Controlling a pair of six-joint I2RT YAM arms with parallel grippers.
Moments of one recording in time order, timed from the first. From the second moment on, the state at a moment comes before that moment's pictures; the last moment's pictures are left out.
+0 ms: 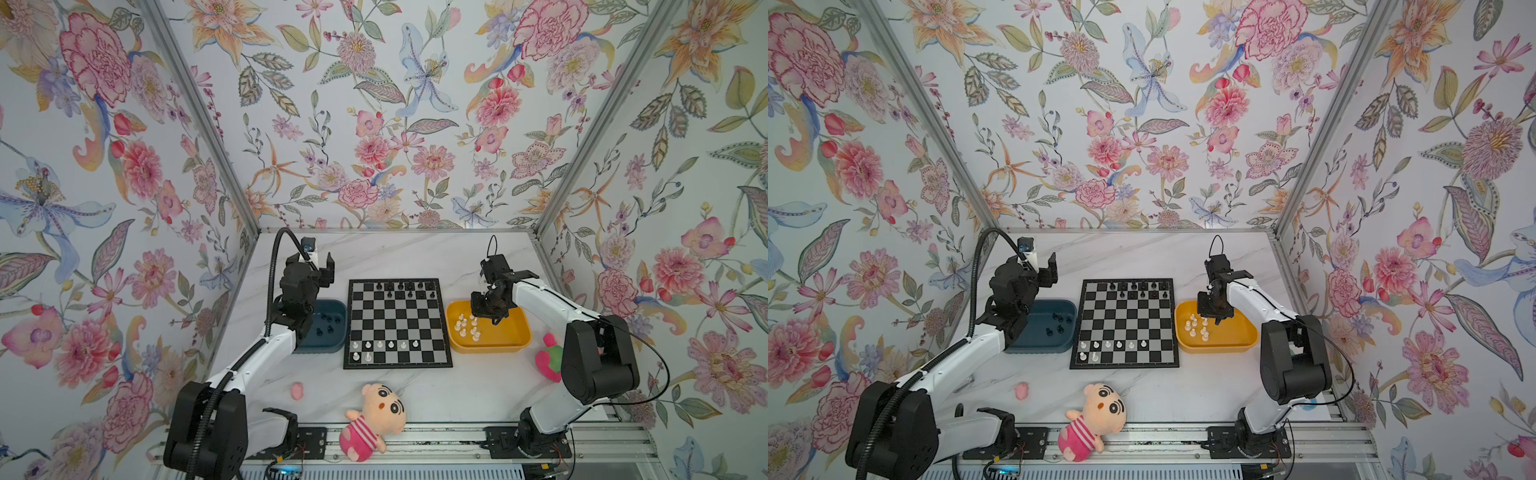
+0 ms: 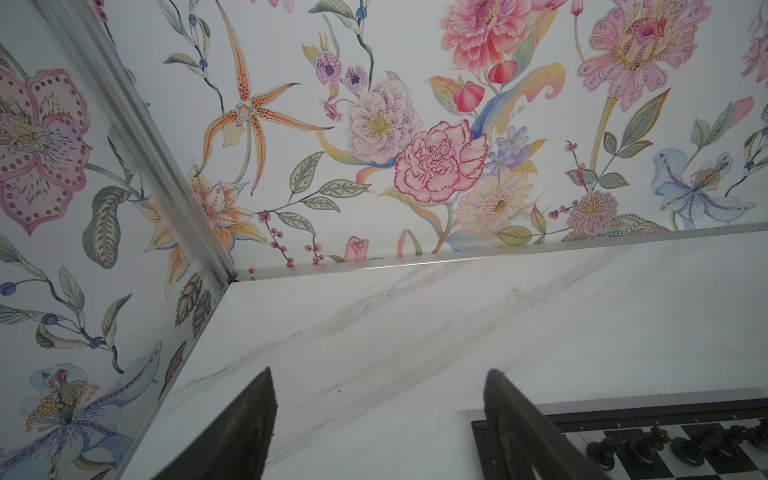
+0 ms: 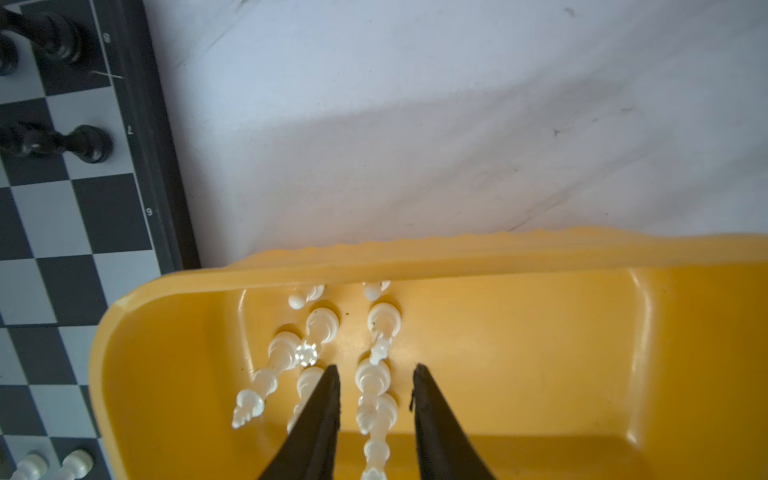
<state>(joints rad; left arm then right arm) -0.26 1.25 0.74 0.36 -0.25 0.07 0.23 1.65 1.13 -0.78 -0.03 0.28</state>
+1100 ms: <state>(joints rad) -0.26 1.26 0.74 0.35 -0.25 0.08 0.24 1.73 1.13 -0.76 -0.01 0.30</state>
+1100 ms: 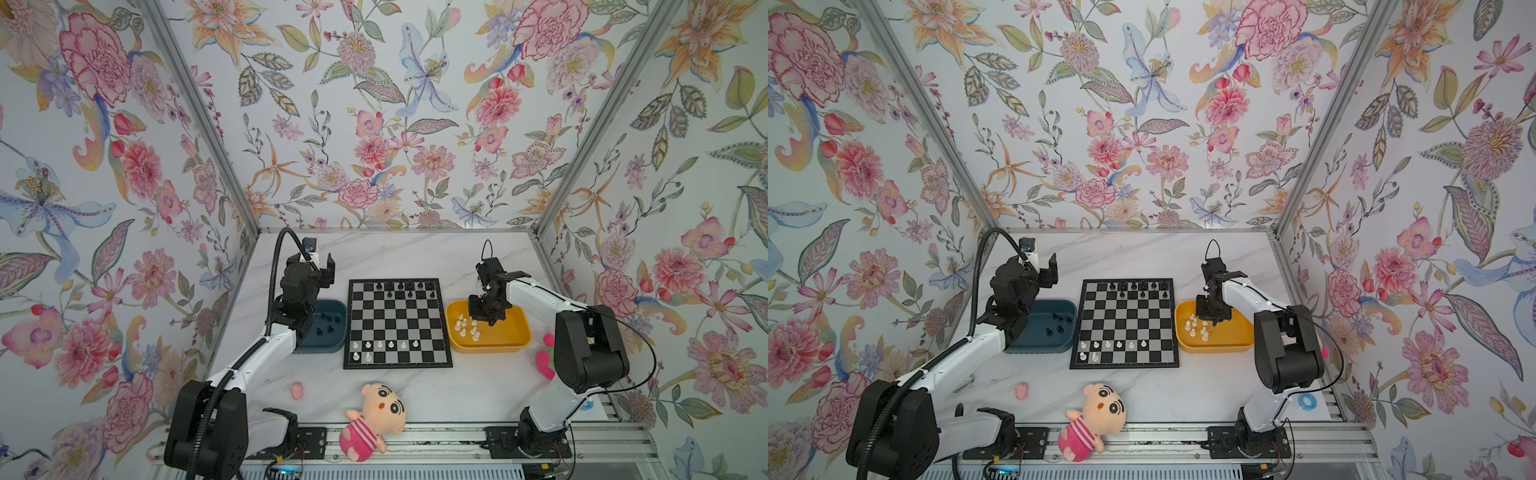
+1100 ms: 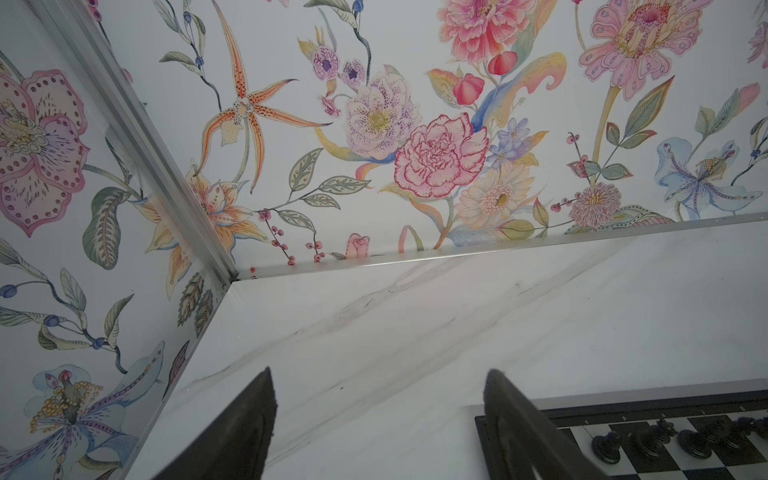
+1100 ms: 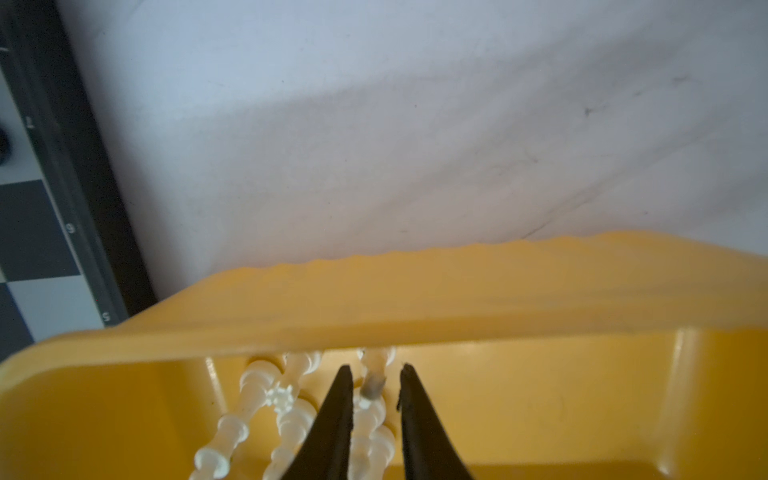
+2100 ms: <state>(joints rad) -0.26 1.26 0.74 0.35 -0.25 0.09 0.24 1.75 1.13 -0.75 -0.01 0.31</state>
